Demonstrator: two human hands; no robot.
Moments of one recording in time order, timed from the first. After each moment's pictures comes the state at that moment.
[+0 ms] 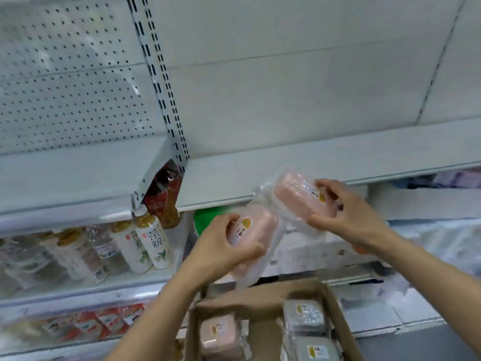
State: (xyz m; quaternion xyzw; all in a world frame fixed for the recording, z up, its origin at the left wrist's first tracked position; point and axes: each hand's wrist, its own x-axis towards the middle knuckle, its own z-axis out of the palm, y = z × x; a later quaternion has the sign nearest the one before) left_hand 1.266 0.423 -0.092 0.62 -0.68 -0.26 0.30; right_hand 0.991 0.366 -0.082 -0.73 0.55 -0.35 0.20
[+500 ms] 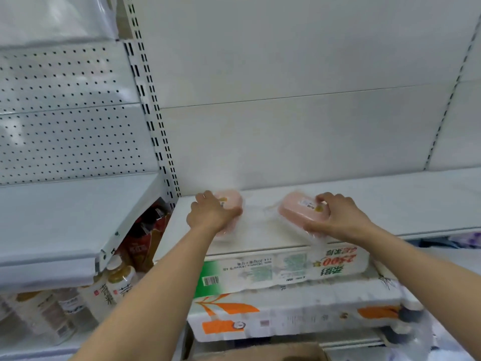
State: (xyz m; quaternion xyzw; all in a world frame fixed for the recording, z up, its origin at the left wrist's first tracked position) left_hand 1.248 0.214 -0.042 0.80 -0.55 -0.10 0.20; right_hand 0.964 0.219 -0.039 -0.73 0.64 -0.20 0.15
